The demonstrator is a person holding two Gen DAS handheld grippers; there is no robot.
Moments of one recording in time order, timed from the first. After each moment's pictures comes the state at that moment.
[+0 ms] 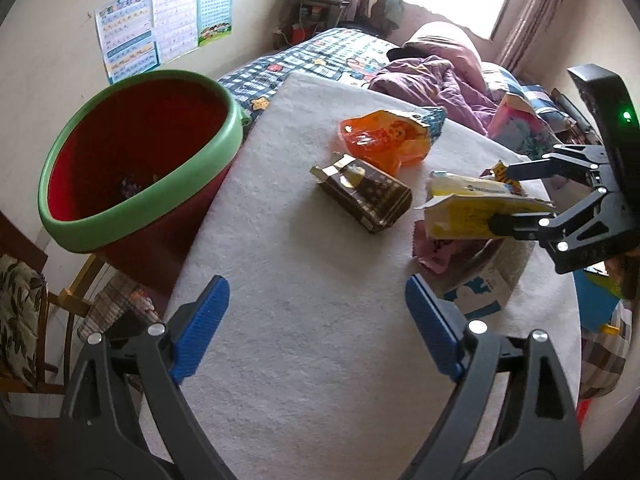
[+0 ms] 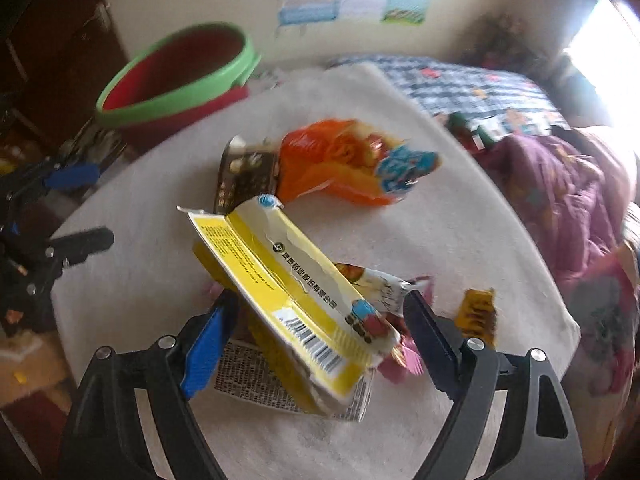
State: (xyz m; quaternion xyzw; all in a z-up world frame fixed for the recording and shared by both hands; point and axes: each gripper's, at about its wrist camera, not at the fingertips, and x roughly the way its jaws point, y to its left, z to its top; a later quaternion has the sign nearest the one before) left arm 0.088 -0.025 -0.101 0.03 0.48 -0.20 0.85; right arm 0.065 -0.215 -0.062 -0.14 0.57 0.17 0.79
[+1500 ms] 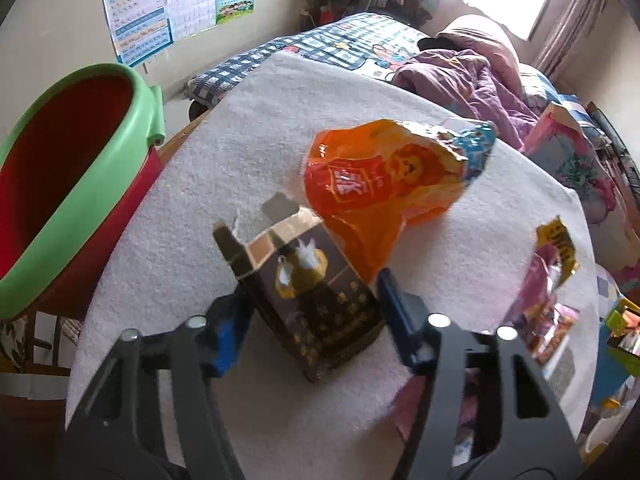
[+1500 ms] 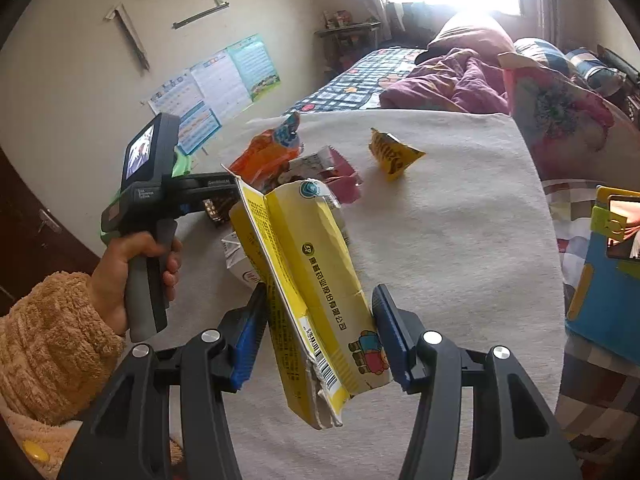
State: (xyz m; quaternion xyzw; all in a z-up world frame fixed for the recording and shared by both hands) left arm 0.160 -0.107 -0.137 0.01 0.51 -0.15 0.85; right arm -0.132 -0.260 -0.039 0.18 0.43 -0.03 0.89
